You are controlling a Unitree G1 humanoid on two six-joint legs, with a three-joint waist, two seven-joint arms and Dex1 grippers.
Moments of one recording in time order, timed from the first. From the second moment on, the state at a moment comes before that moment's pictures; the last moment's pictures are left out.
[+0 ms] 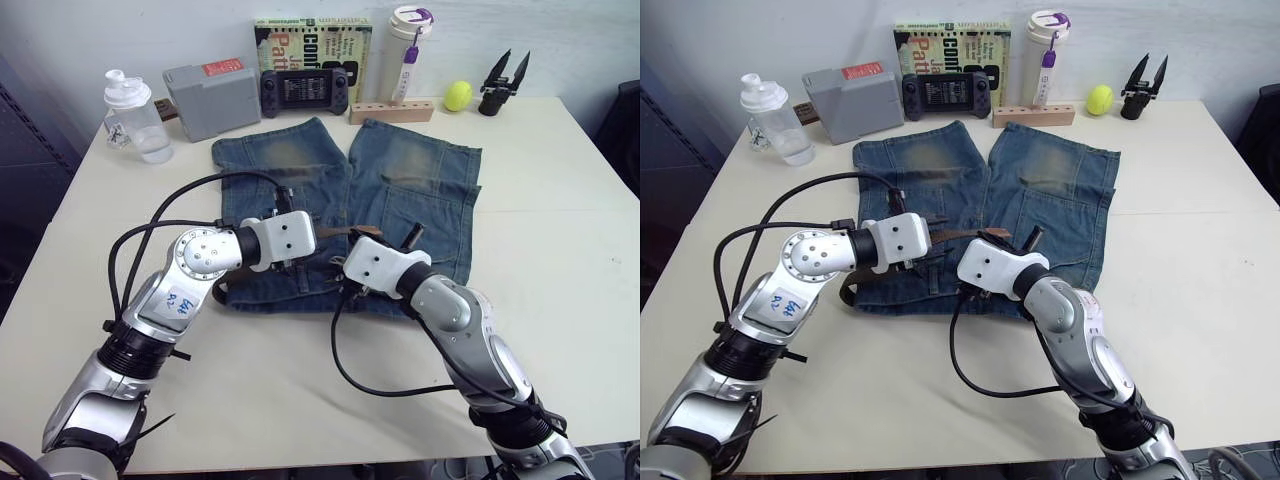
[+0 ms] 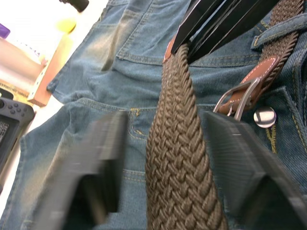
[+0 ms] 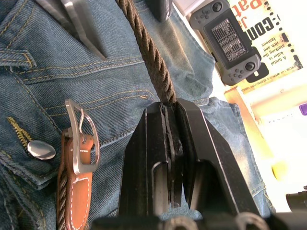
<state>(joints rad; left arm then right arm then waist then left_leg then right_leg) -0.64 0.62 -0.31 -0.16 0.05 0.20 -0.66 -0.38 -0.36 0.35 -0.47 -0.53 0.46 0.53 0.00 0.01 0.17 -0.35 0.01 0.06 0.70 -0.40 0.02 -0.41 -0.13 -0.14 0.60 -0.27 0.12</state>
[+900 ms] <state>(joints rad) -0.24 0.72 -0.05 -0.21 0.21 -0.12 -0.47 -0.33 -0.26 0.25 -0.57 -0.35 0.54 0.54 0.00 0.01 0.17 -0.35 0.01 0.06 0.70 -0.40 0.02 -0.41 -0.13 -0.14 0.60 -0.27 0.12</state>
